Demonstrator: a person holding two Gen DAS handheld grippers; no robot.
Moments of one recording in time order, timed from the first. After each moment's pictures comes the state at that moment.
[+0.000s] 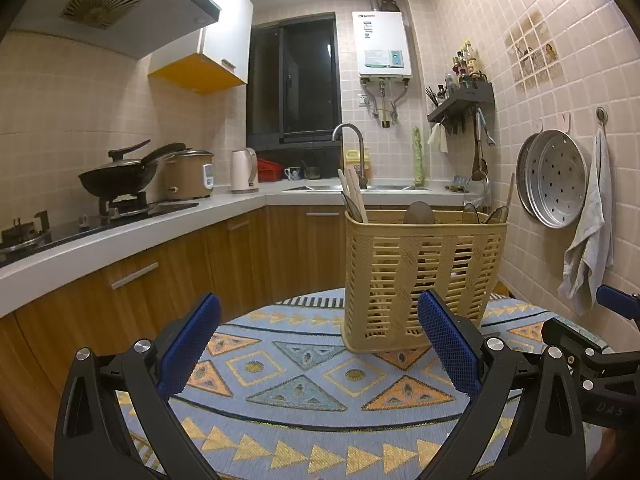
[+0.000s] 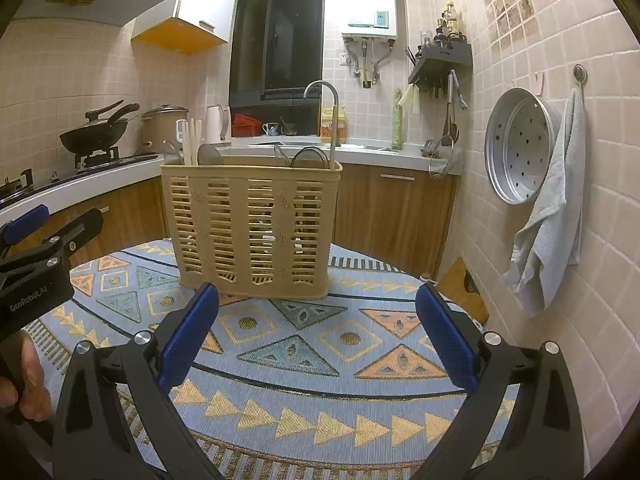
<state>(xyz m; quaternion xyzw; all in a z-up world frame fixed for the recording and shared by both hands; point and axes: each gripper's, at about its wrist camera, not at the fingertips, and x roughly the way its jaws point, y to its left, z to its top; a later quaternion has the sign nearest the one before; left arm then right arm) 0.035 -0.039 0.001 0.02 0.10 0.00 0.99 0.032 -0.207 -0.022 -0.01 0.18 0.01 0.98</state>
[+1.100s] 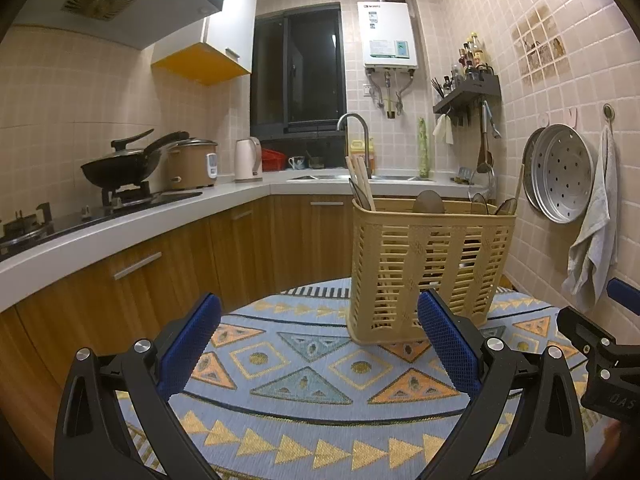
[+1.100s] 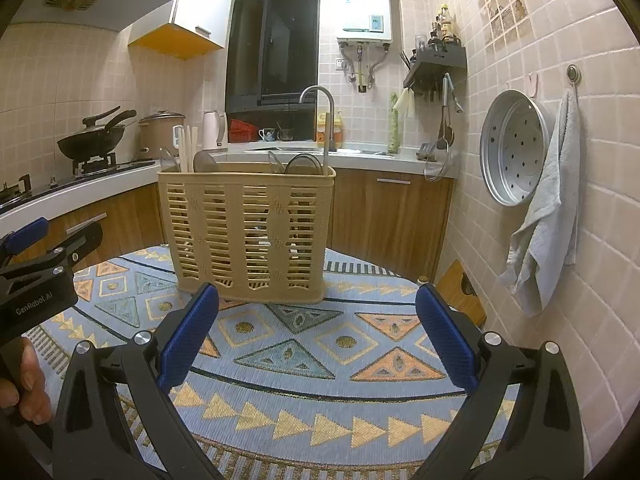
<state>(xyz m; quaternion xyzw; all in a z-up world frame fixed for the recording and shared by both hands) 0.040 -0.037 0.001 0.02 0.12 0.01 0.99 0.028 -0.204 -0.020 0.00 0.17 0.00 0.99</state>
